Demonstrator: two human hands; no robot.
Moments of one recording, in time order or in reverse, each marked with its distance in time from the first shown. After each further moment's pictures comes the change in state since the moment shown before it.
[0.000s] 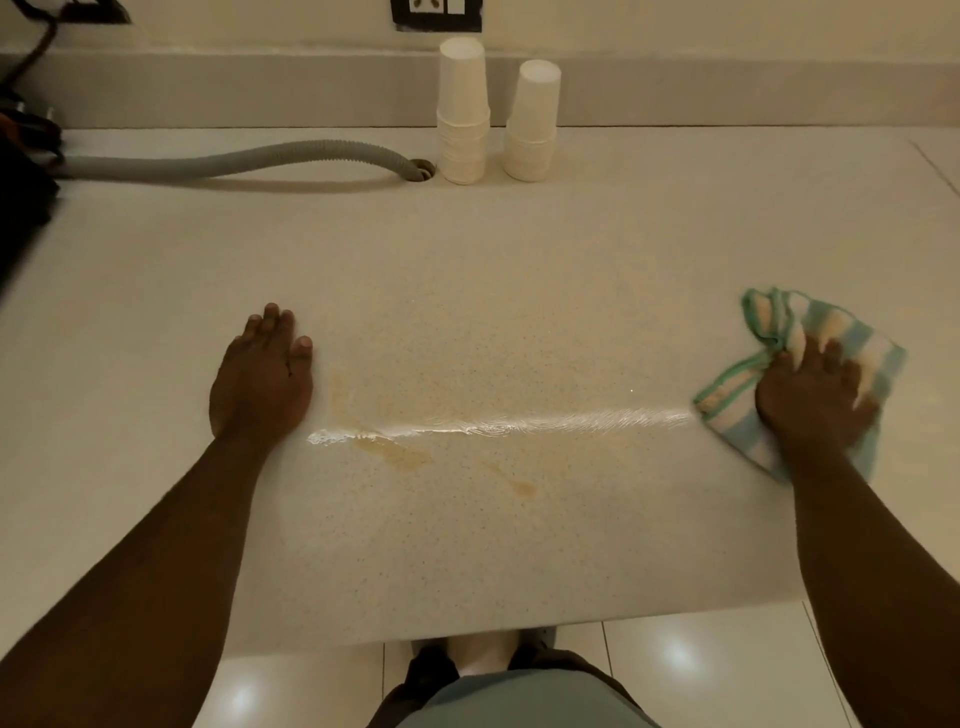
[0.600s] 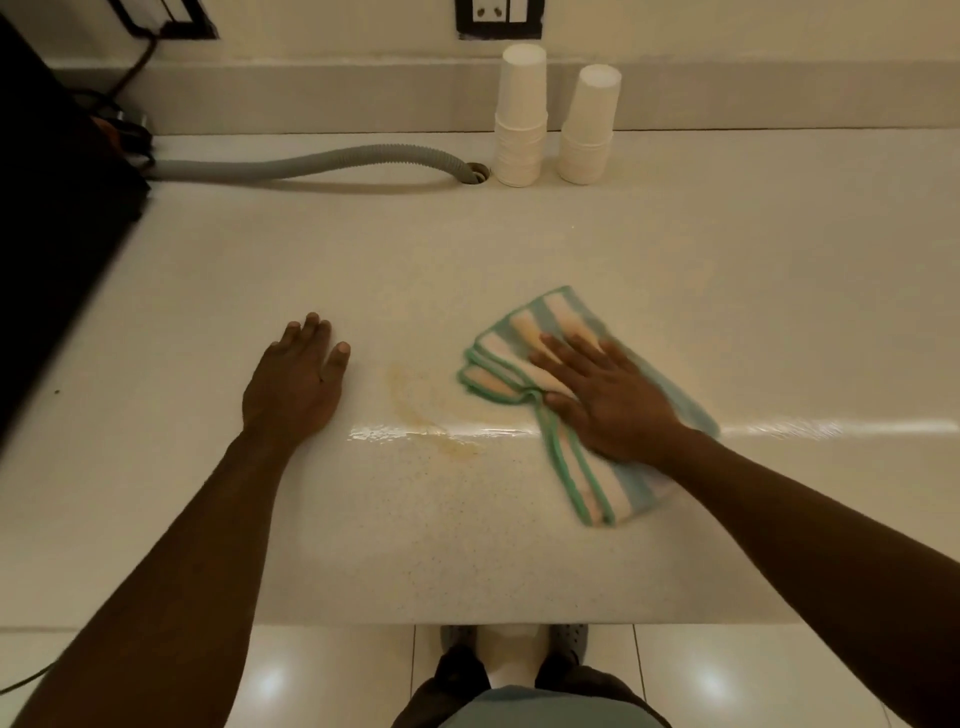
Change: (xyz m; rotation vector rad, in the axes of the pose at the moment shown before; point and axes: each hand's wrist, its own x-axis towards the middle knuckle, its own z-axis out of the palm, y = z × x) left_hand -0.014 -0.030 -0.018 0.044 -0.109 0.007; right_hand -0.147 -0.155 0.031 -0.087 -0.249 -1.276
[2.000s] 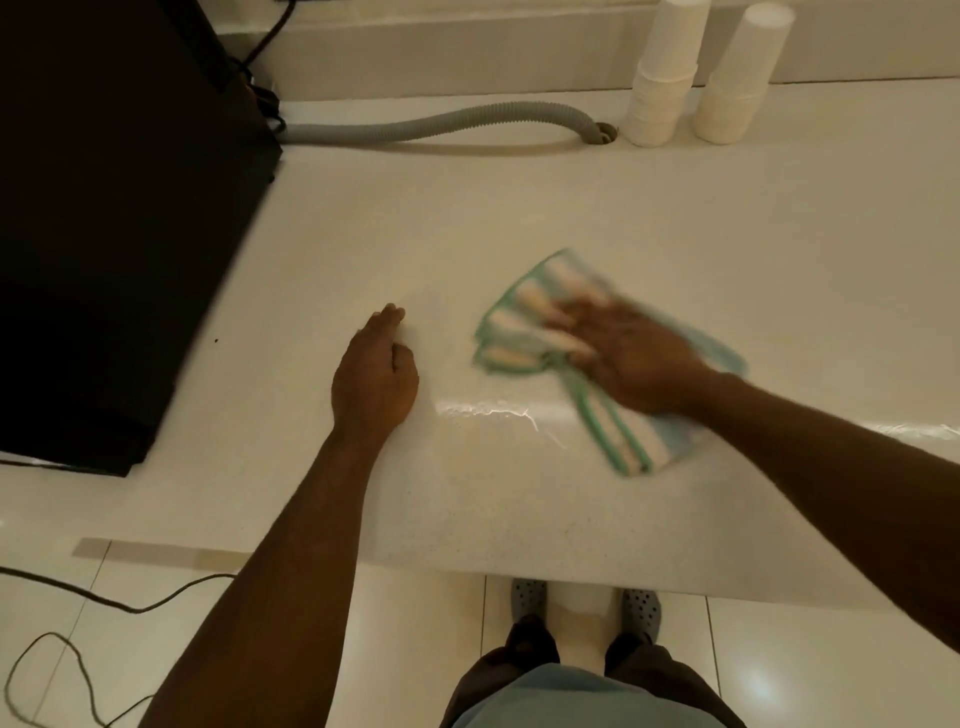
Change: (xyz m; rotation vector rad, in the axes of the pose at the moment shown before) left_hand -0.050 -0.053 -0.021 -0.408 0.216 -0.081; right_hand 0.078 -0.100 0.007 -0.012 0.049 -0.299
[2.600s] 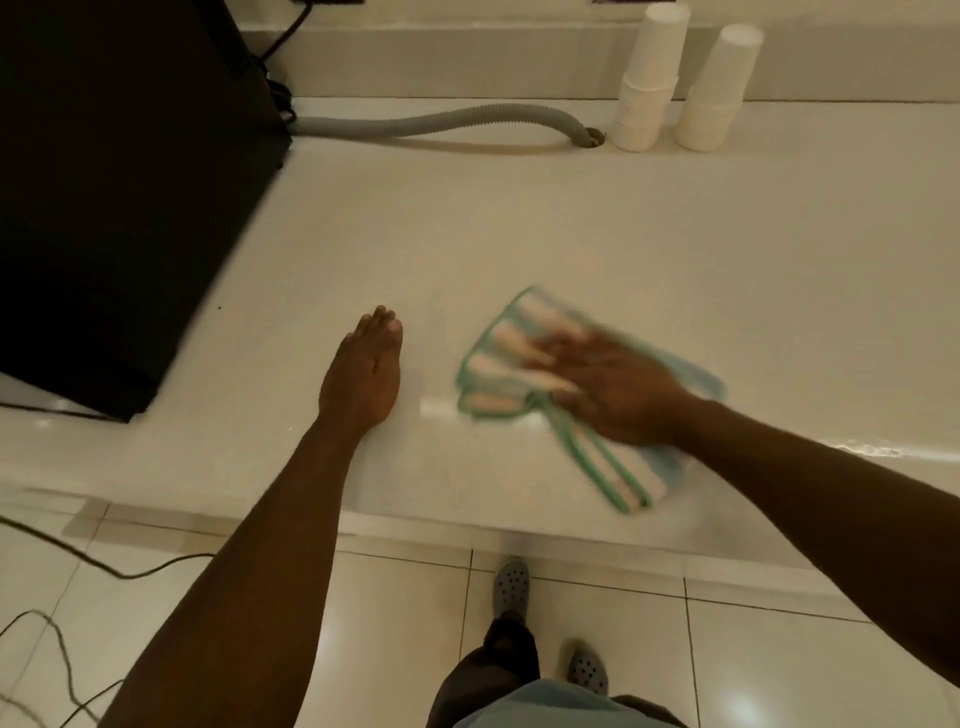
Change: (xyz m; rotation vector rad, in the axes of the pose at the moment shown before) left_hand -0.033 -0.003 -0.002 -0.085 -0.123 -0.114; right_hand -0.047 -0.030 0.009 -0.022 -0.080 -0.082
